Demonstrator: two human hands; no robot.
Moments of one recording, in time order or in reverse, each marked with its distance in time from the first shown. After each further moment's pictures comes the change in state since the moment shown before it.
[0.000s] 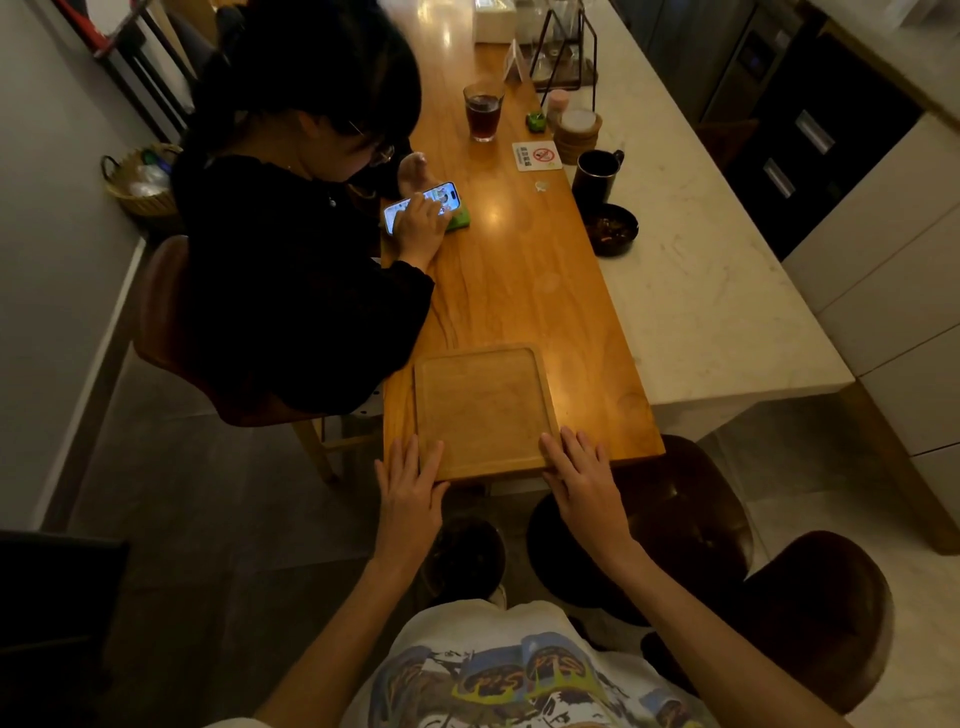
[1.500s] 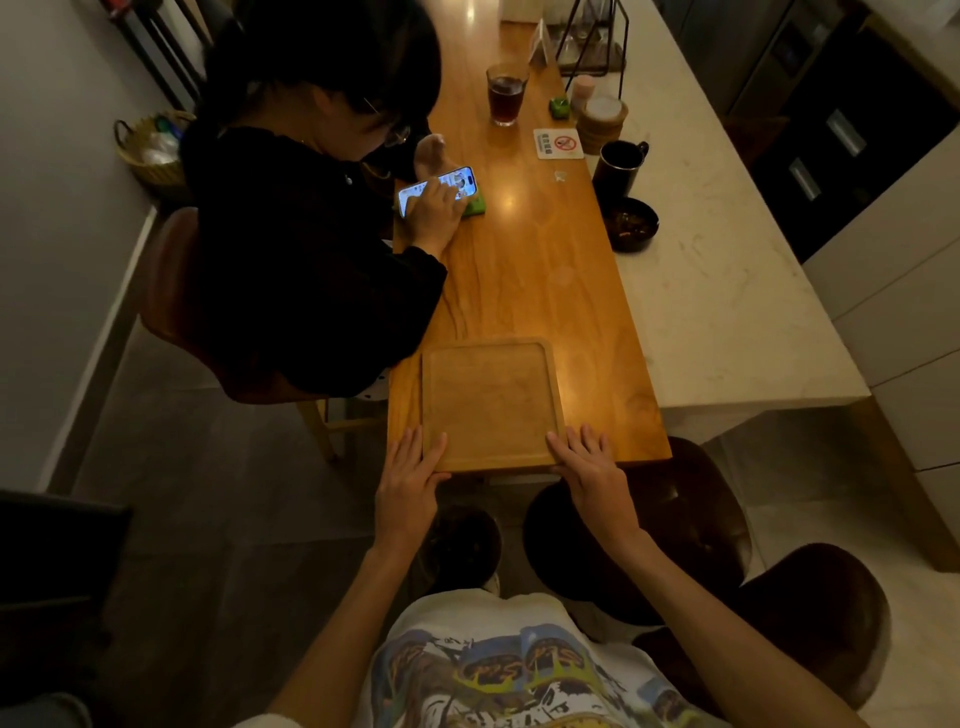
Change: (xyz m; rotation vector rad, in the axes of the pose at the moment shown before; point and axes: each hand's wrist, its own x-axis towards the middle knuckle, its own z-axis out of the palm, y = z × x) left_hand 0.003 -0.005 0.006 -0.111 0.117 0.004; right_hand 0.013 0.010 -0.008 0.082 -0.003 -0.059
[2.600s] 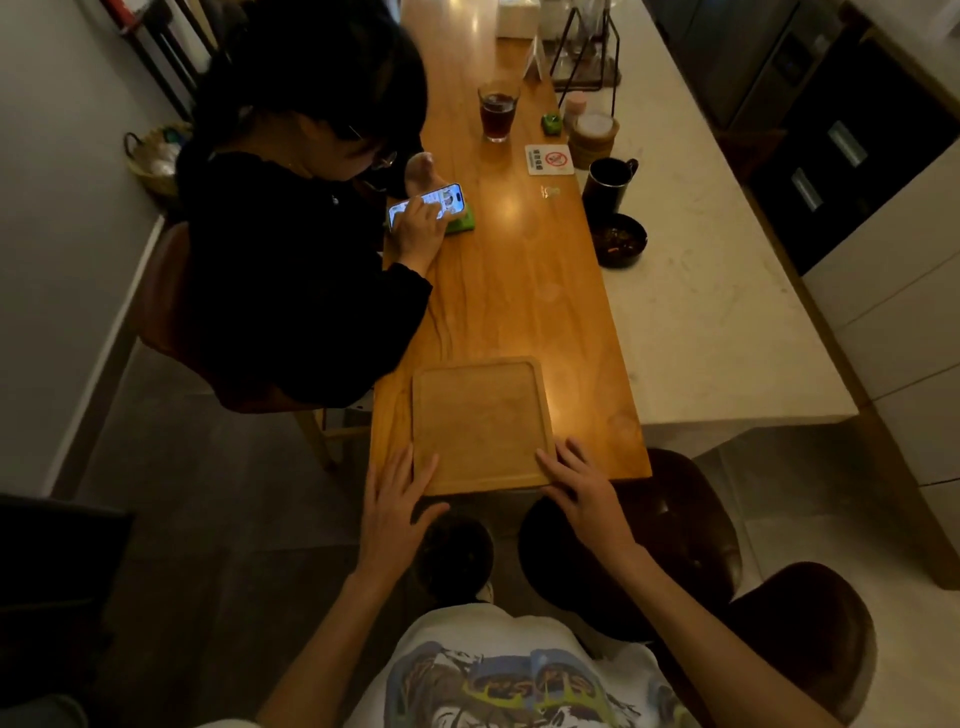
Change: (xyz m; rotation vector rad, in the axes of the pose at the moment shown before) left_hand -0.008 0.007 0.000 0.111 -0.170 0.002; right_hand 0.004 0.023 -0.017 0.283 -0.167 0.094
